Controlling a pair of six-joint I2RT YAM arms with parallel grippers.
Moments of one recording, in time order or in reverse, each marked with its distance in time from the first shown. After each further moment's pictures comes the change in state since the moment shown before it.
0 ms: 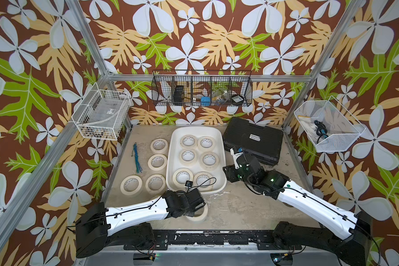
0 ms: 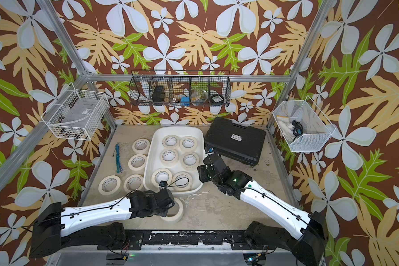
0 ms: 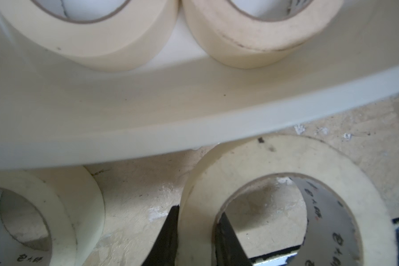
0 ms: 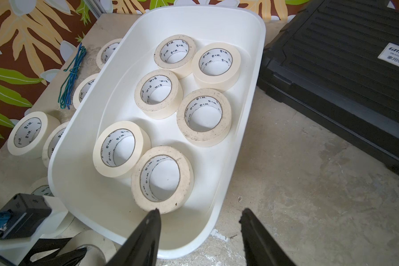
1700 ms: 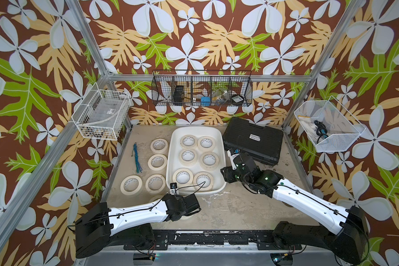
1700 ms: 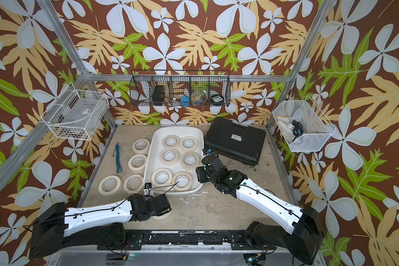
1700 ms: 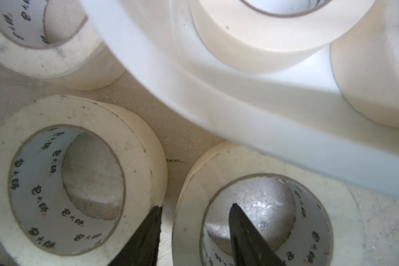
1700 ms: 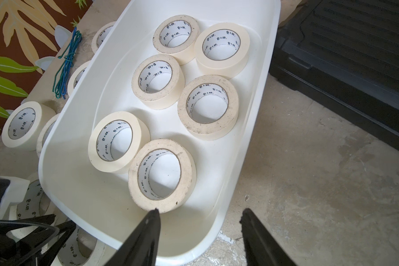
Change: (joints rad) left arm -0.001 0.000 -0.079 -0.081 -0.170 -0.328; right arm -0.021 0.052 -0.026 0.046 -0.056 0.000
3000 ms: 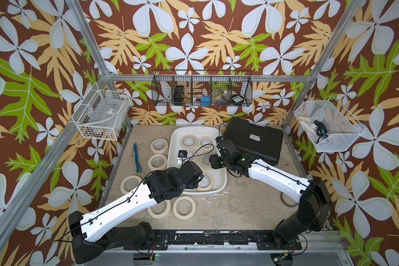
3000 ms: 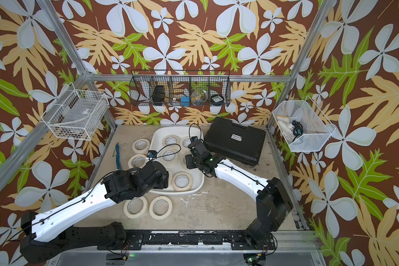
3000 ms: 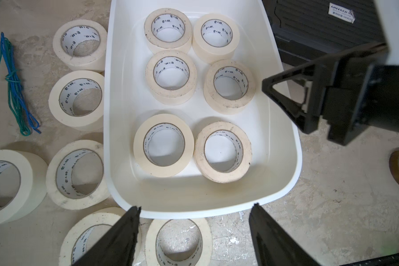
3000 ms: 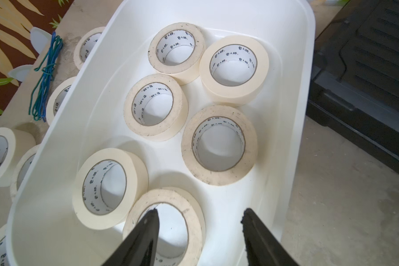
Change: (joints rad) left arm 0.117 -0.024 0.612 -0.153 -0.065 0.458; right arm -0.053 0.451 0.330 0.056 -0.032 -0.025
